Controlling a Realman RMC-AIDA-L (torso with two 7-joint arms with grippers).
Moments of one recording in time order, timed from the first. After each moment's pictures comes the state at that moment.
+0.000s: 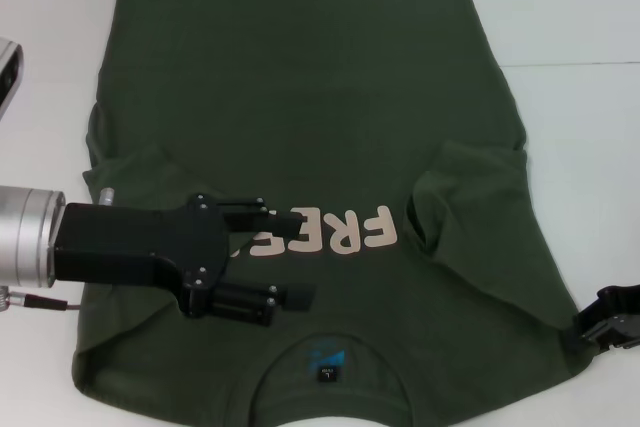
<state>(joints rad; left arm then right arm) -0.61 -2.14 0.64 0.89 2.09 1.93 -1.53 0.64 1.97 -0.77 -0.77 -2.66 -1.61 2.70</state>
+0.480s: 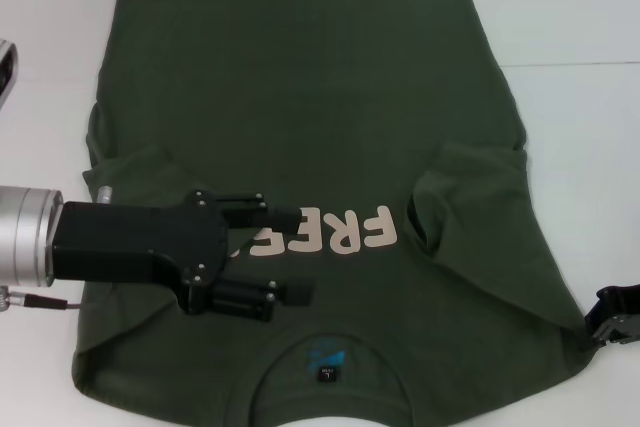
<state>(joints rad) -0.60 -2.14 0.64 0.88 2.07 1.93 -1.53 0.64 1.97 -0.78 -0.77 -2.66 -1.60 2.69</state>
